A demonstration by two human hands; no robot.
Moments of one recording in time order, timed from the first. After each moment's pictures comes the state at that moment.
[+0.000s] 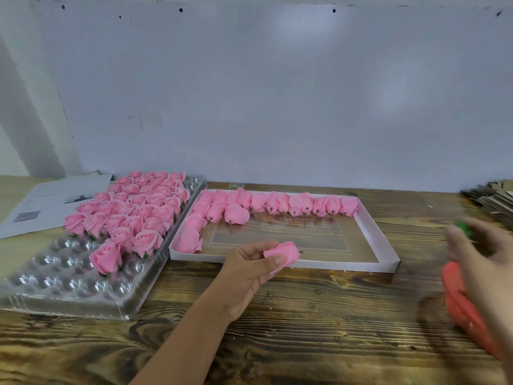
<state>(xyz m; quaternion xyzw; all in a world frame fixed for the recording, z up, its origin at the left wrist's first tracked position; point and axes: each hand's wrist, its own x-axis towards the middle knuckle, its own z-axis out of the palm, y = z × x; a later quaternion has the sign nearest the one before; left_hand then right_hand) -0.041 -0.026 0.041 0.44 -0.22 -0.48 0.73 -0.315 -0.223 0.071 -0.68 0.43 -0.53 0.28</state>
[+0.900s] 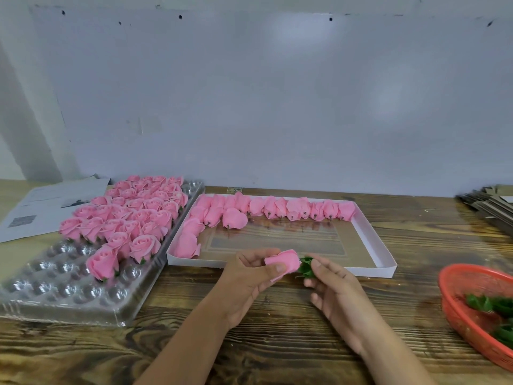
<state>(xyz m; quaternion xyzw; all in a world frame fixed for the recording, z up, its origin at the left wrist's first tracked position) -0.040 -0.031 0.032 0.45 -0.26 -0.46 0.72 -0.192 -0.148 0.015 -0.46 0.24 -0.27 0.81</state>
